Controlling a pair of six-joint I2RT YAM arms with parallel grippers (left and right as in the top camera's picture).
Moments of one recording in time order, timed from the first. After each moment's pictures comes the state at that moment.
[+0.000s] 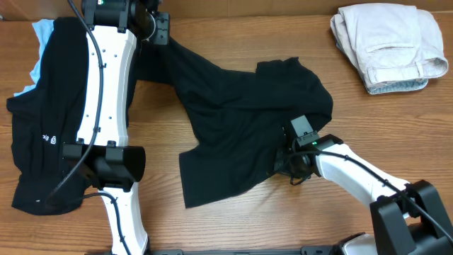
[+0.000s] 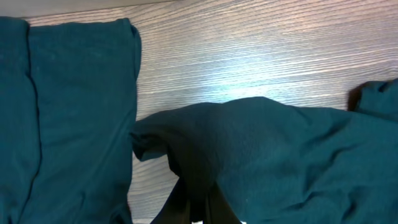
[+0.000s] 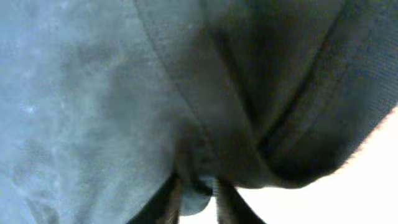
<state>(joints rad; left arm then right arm) -0.12 2.20 2.55 -1.39 -0.01 -0.03 0.40 1.58 0.76 -0.57 -0.19 0.64</state>
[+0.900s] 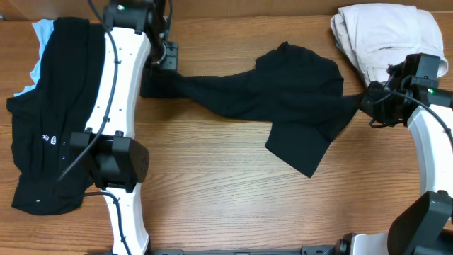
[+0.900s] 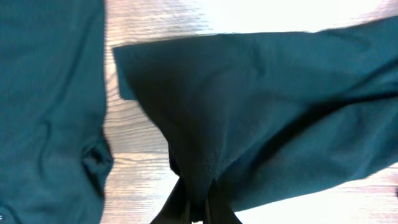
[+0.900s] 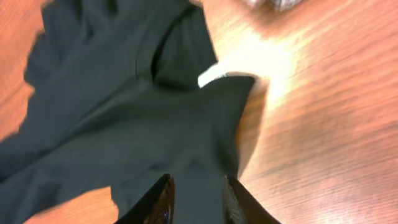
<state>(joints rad) -0.15 2.20 2.33 -1.49 -0.04 -0.10 -0.26 1.59 1.28 -0.85 -0.25 0.32</state>
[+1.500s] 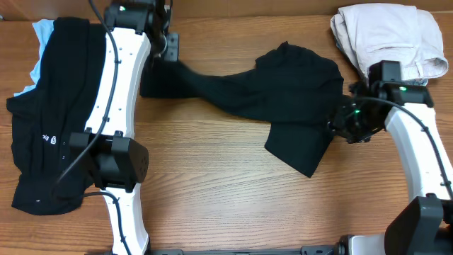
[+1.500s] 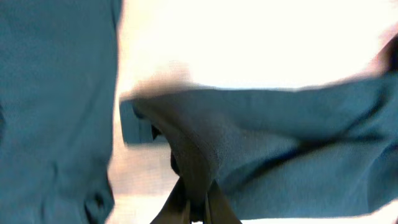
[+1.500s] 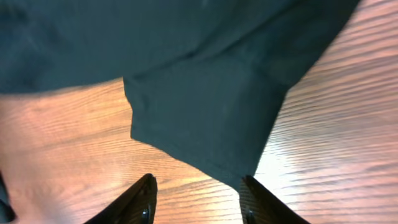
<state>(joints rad) -0.15 2.20 2.38 -1.34 -0.05 -0.10 -0.08 1.58 1.25 -1.10 -0.33 0.28</state>
